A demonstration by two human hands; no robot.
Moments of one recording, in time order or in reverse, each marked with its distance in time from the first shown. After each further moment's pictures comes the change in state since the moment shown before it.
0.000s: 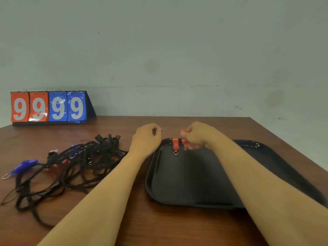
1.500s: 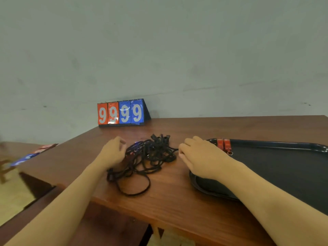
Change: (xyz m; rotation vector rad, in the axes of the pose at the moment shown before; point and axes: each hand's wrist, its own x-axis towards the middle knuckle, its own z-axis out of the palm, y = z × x) left_hand -0.097 -0.090 -0.206 0.478 0.037 -0.491; right_hand -0.058 -0.024 0.083 -0.723 0.088 -0.949
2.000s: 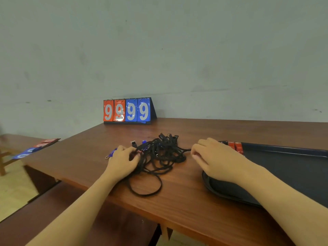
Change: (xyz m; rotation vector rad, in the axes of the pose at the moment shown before) left_hand -0.025 -0.024 0.022 -0.018 -0.011 0.098; right_hand -0.001 0.002 -0.002 0.044 0.018 -0.020
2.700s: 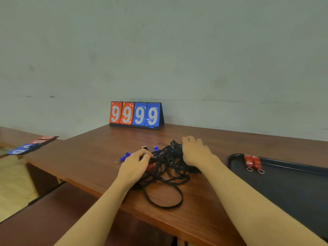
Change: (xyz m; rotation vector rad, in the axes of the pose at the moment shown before) left_hand 0.000 -0.009 -0.002 -0.430 0.017 -0.015; right_hand 0.123 -0.061 0.027 0.017 -0.160 0.401
